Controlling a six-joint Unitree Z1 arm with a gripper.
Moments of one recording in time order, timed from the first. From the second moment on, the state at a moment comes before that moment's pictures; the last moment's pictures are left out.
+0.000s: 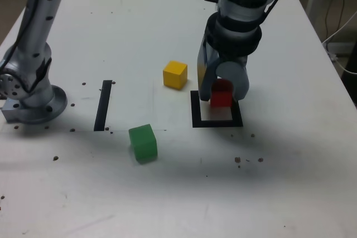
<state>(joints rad) -0.12 2.13 -1.67 1.30 0.12 -0.15</state>
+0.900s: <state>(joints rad) -0.11 2.16 -1.60 1.23 0.13 -0.16</state>
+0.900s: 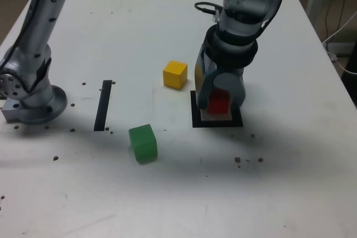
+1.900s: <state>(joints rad) 0.12 1.83 -1.34 1.25 0.27 0.33</state>
